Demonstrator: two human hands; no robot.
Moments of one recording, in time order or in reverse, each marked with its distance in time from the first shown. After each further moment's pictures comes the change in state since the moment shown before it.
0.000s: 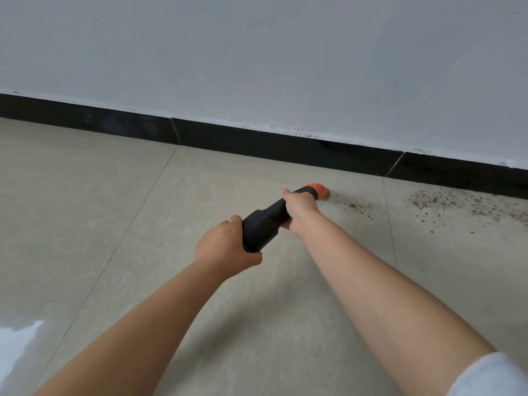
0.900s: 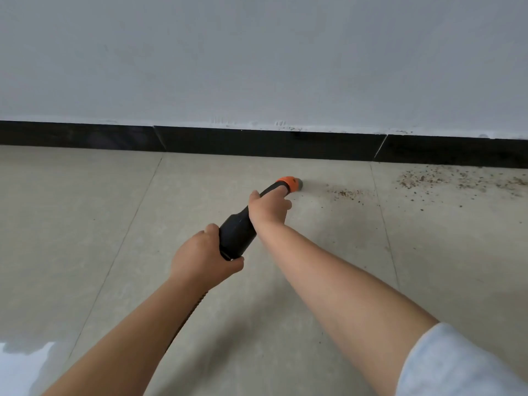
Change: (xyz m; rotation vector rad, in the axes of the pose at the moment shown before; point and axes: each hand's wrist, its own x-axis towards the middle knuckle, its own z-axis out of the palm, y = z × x) left_hand -0.012 -0.020 0.003 0.009 0.094 -0.008; right_hand -0.034 0.021 0.027 -0.266 0.157 -0.299
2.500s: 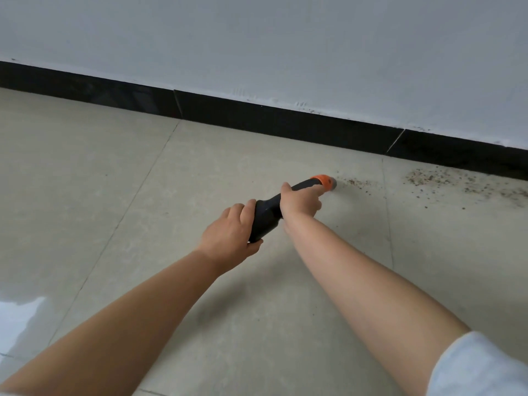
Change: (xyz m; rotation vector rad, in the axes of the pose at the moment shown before) left_hand -0.024 0.005 0.018 0.091 -0.008 0.309; right_hand -0.014 0.030 -0.019 0.149 0.130 0.112
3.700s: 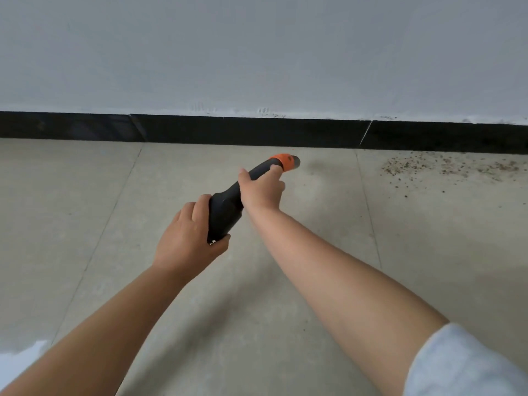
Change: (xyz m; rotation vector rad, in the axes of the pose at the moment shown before) left_hand 0.024 0.004 -0.023 -0.092 0.165 -0.103; right_hand 0.011 -0.032 0.000 0.005 -0.136 -0.194
